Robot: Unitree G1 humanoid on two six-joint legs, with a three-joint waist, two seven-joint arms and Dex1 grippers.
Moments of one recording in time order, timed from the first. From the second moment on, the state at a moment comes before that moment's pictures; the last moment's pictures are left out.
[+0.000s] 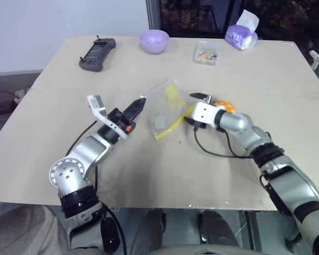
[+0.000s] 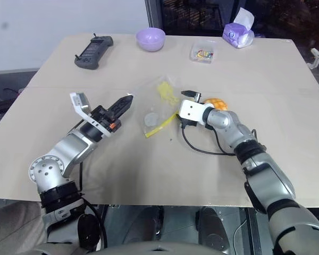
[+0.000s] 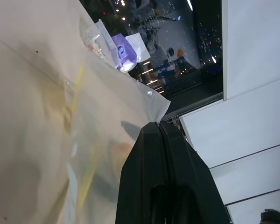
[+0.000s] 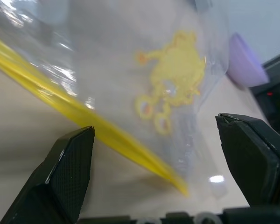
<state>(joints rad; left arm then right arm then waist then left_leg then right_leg) -0.40 0.23 0.53 -0.14 -1.46 1.03 -0.01 -0.90 -0.35 0.42 0.80 -0.36 -0.44 0.42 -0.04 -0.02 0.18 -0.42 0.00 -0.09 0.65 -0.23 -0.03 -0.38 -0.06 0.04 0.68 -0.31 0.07</state>
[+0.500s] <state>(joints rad) -0.34 0.28 0.45 -0.17 -1.55 0.96 0.03 -0.96 -0.28 0.43 0.98 -0.47 -0.62 0.30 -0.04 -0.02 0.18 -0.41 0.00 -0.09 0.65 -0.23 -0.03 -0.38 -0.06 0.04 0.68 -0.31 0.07</state>
